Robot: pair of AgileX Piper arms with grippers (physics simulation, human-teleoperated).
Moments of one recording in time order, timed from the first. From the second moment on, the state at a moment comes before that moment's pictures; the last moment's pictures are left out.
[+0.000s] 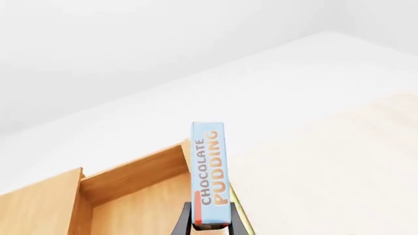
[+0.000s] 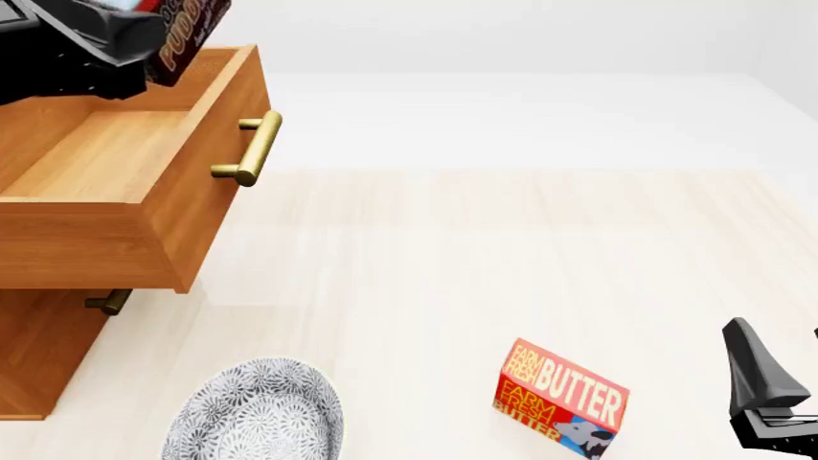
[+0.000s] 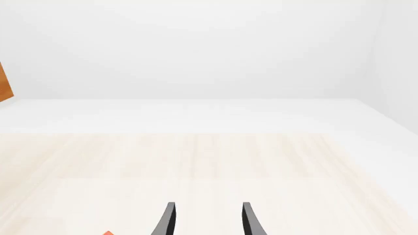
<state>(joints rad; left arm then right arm) -0.29 0.98 -1.08 0.33 0.20 0.00 0.02 0.00 -0.01 0.00</state>
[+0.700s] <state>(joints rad) -0.17 0.98 -1.02 0.35 0.20 0.00 0.02 0.00 -0.01 0.00</state>
